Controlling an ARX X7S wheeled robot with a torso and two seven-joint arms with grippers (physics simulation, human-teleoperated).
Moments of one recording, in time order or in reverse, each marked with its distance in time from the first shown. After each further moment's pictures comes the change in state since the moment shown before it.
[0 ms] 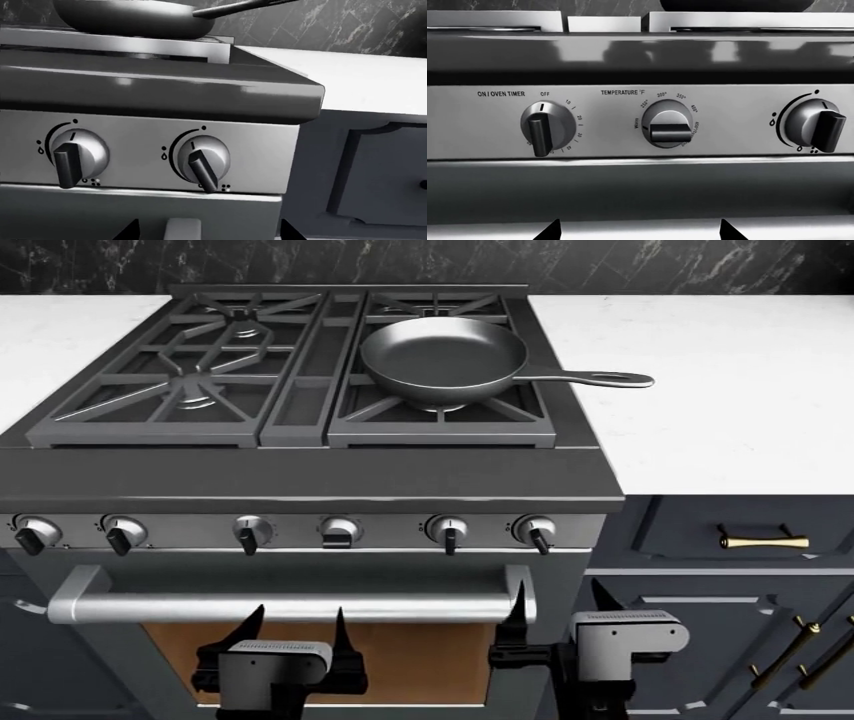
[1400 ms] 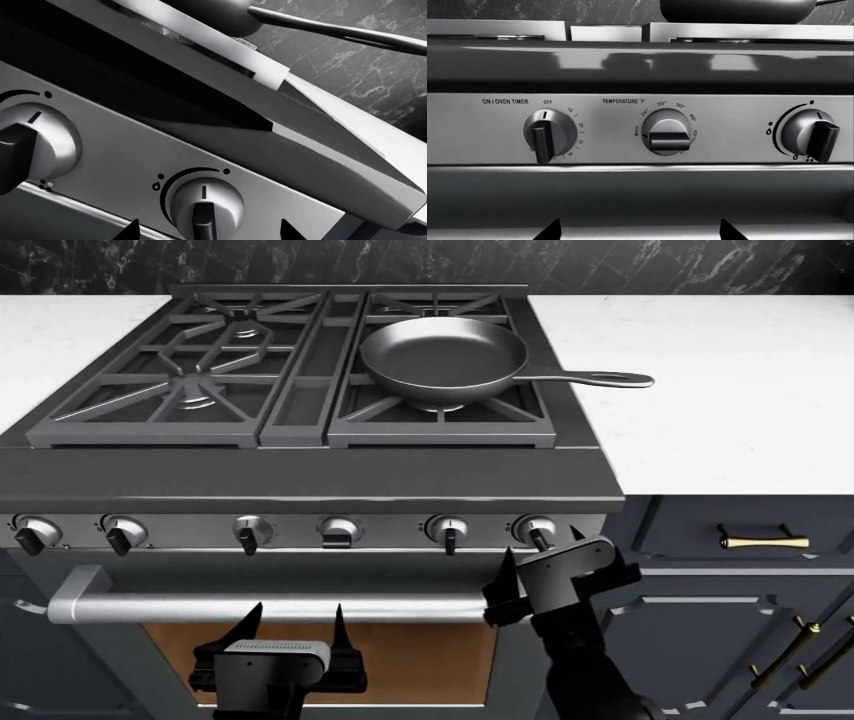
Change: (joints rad) left arm 0.005 -0.033 0.037 0.033 -0.038 0.002 -0.043; right arm 0.322 0.060 -0.183 0.286 -0.199 0.111 0.004
